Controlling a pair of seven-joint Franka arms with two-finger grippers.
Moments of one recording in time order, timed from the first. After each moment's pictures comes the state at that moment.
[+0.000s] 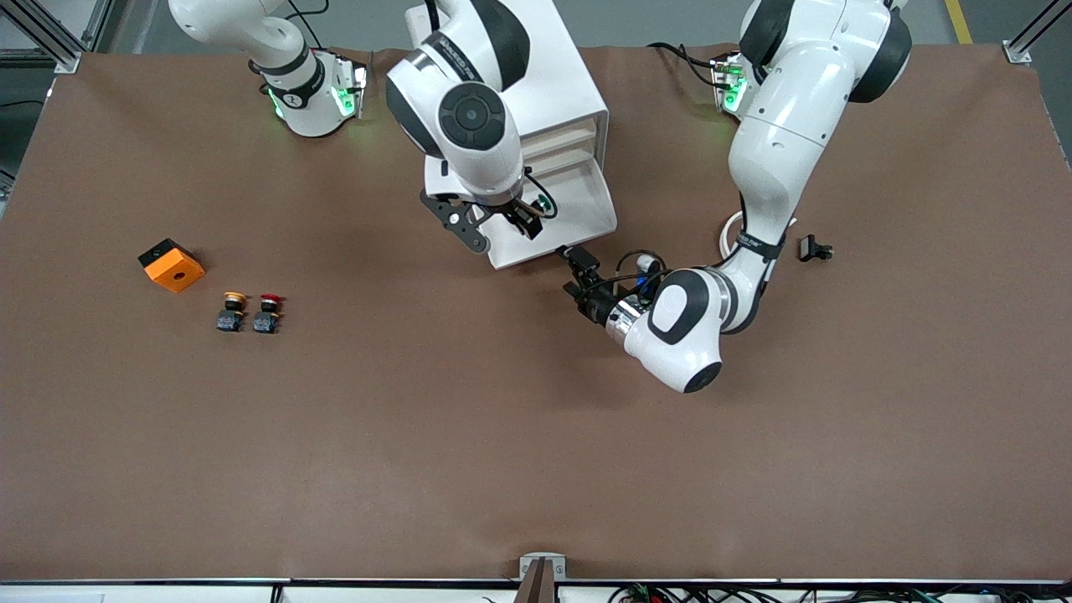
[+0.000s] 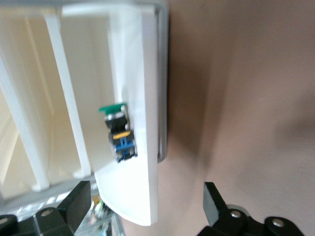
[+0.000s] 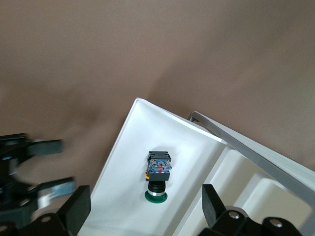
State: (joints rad) left arm -0.43 0.92 -0.06 -1.28 -0.86 1.55 -2.24; right arm 0.85 0.40 -0.08 -1.56 0.21 1.80 1.49
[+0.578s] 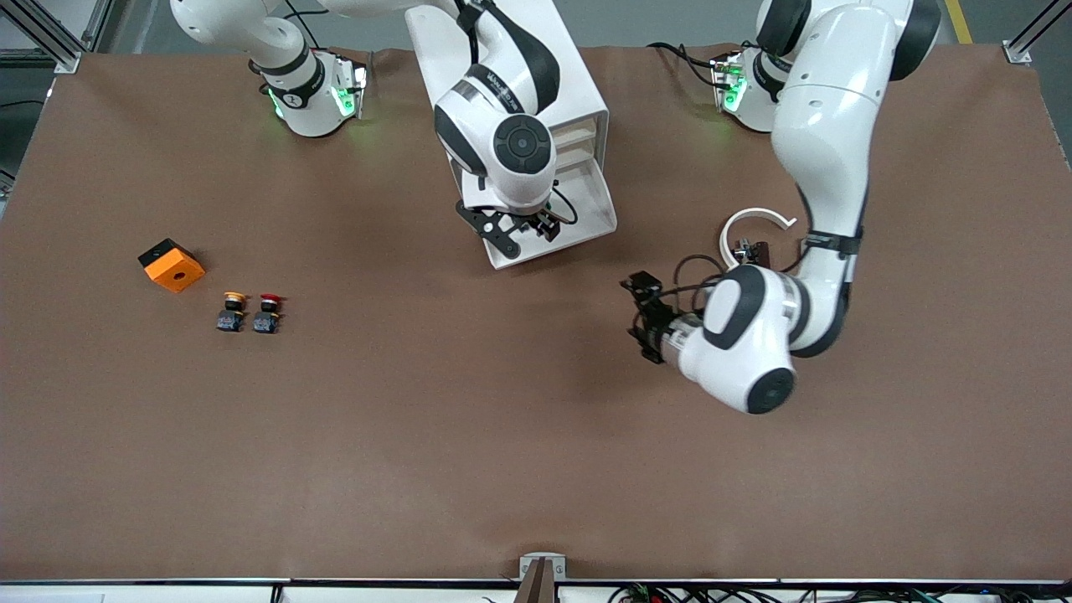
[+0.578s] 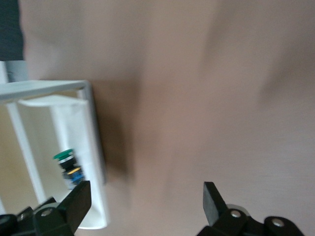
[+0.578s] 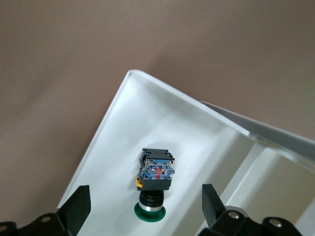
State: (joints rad) left arm -0.40 0.82 0.14 -1.18 -0.62 1.52 -2.08; right arm 0.93 0.50 -0.08 -1.59 0.21 1.86 1.49
